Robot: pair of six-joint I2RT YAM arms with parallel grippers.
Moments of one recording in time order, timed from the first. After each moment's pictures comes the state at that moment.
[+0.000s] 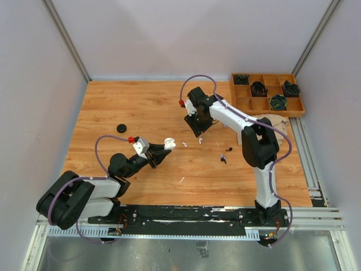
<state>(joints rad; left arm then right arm) -0.49 1.24 0.07 1.33 0.45 -0.16 0.58 2.07 1.72 -0.87 -0.09 -0.15</state>
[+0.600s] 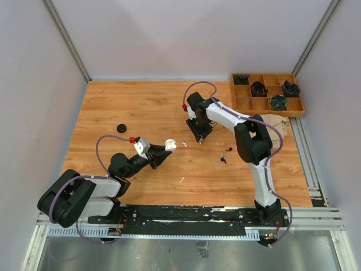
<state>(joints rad) -0.49 1.26 0.07 1.33 0.47 -0.16 0.57 2.20 1.75 -0.89 -0.06 -0.01</state>
